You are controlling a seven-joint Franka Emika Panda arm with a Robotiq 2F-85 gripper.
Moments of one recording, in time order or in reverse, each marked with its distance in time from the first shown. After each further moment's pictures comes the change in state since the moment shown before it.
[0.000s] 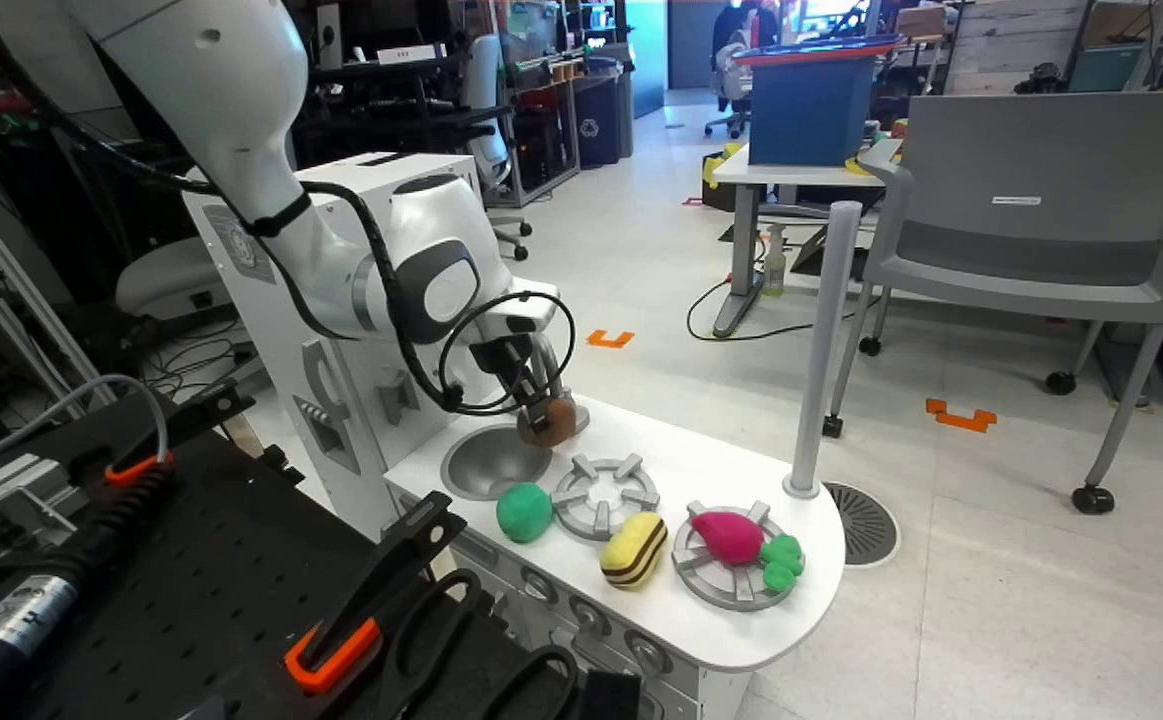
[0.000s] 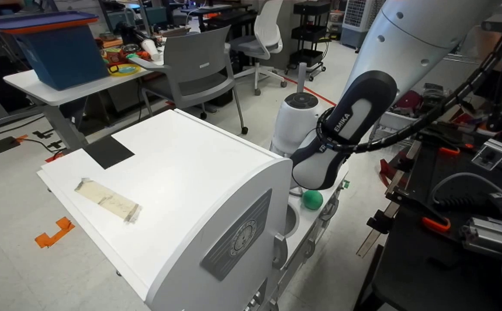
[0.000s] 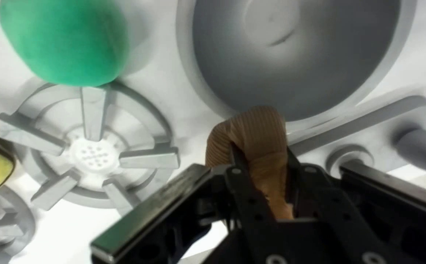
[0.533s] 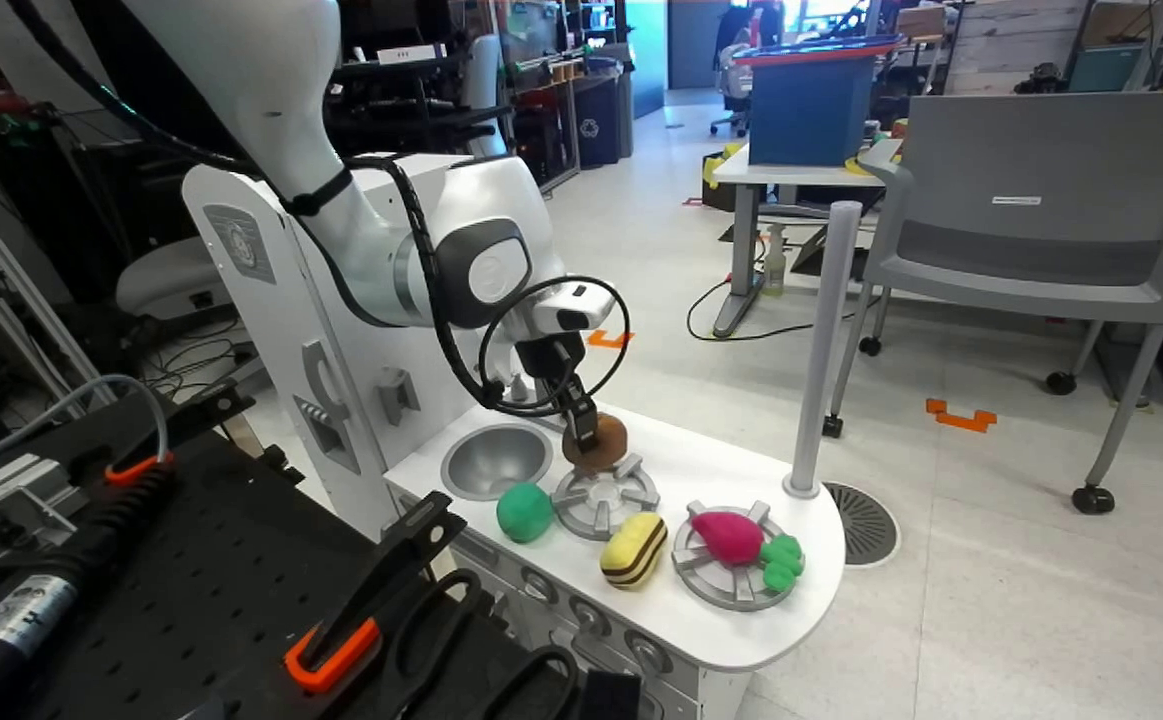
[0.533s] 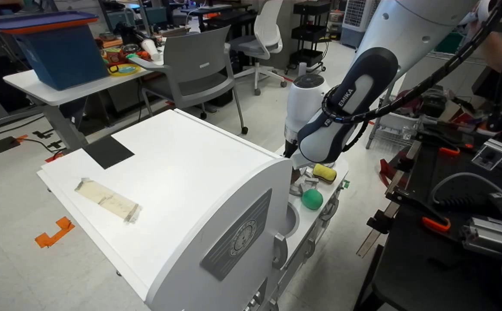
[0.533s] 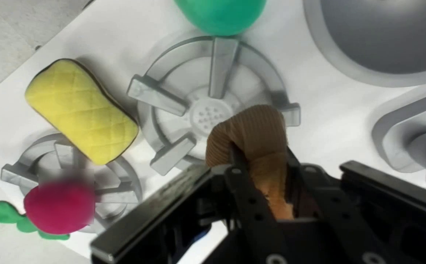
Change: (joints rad) arm -0.050 -0.053 -0.075 -0.051 0.000 -0.109 0.006
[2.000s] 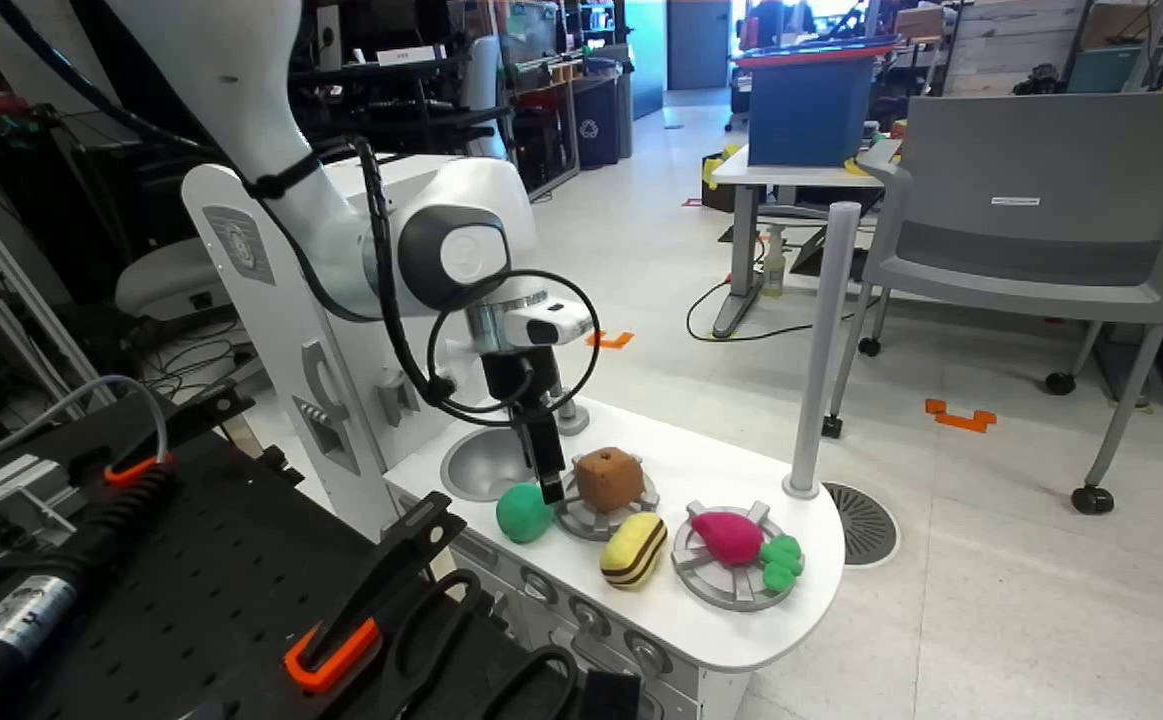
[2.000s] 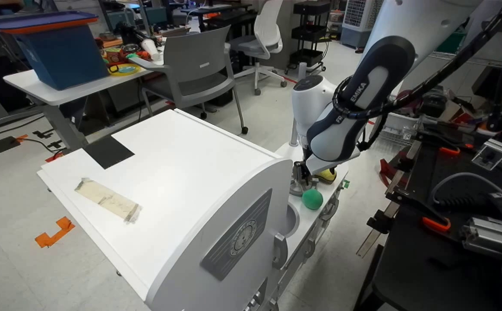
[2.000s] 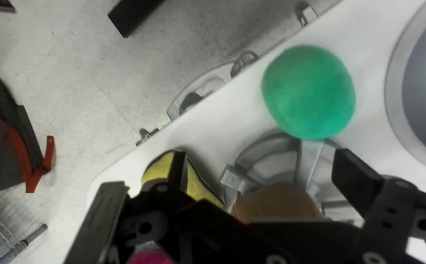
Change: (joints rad) arm 0.070 -0.093 -0.048 -0.145 -0.014 -0.241 0.076
